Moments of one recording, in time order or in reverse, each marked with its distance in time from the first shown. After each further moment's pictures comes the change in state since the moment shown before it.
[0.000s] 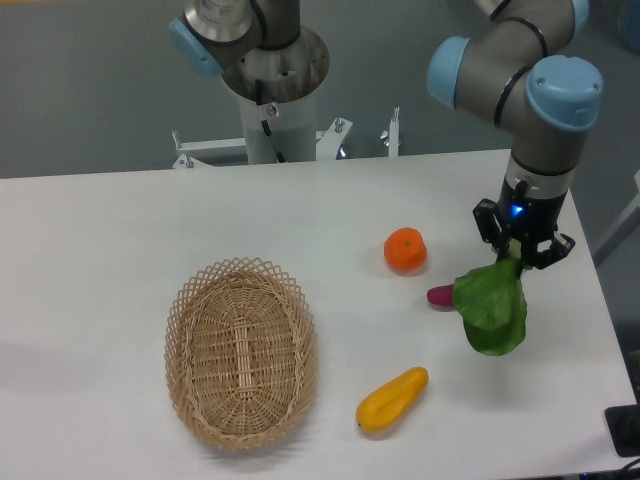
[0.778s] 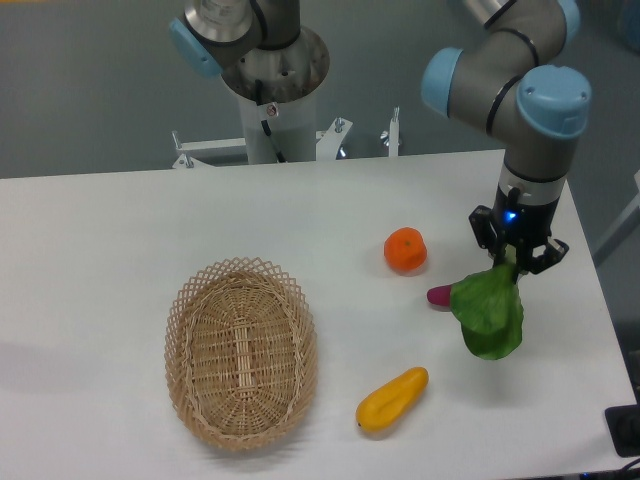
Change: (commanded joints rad) arm -0.002 -0.038 -0.103 0.212 0.003 -0.005
